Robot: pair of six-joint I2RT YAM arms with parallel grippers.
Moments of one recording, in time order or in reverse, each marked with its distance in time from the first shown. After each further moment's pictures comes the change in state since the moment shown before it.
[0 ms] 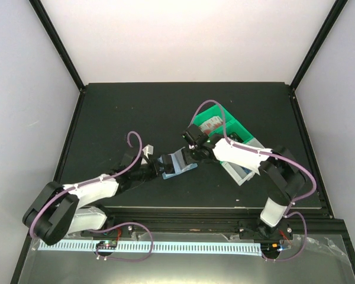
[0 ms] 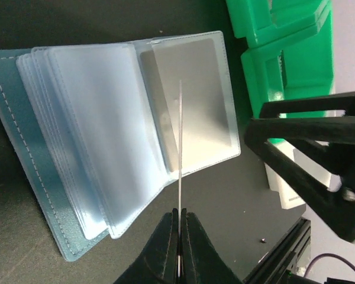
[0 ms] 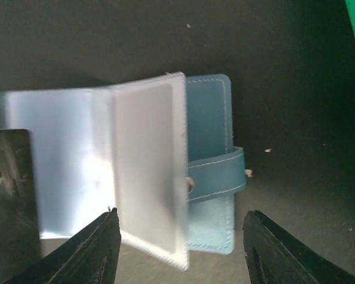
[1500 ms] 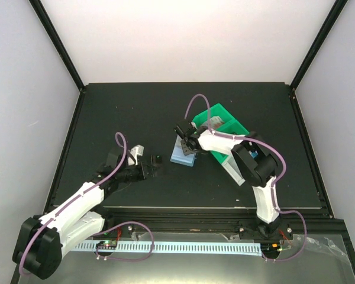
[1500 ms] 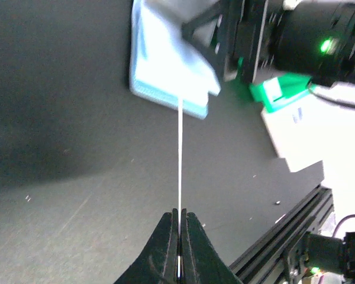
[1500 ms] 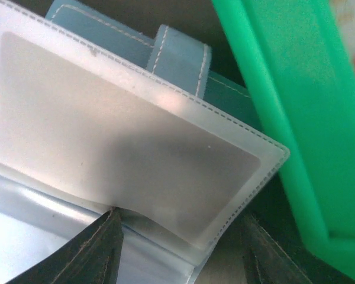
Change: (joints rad) left arm 0.154 -0.297 0.032 -0.438 0.114 0.283; right arm -0.055 0.370 0.266 -0.013 0.279 -0.109
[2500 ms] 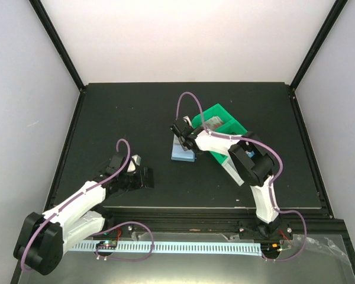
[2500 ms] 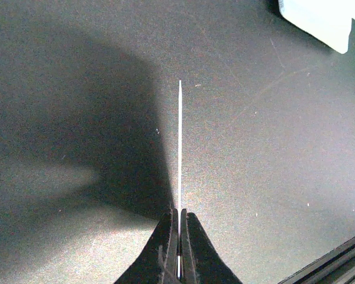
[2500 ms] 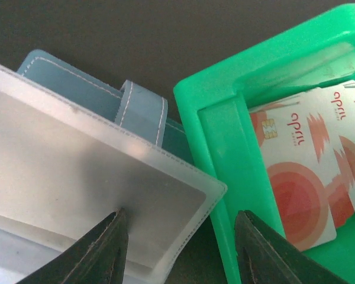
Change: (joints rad) left arm 0.000 0.032 -0.020 -0.192 -0.151 0.061; right arm 0.018 -0.010 -0.011 0.129 0.191 -0.202
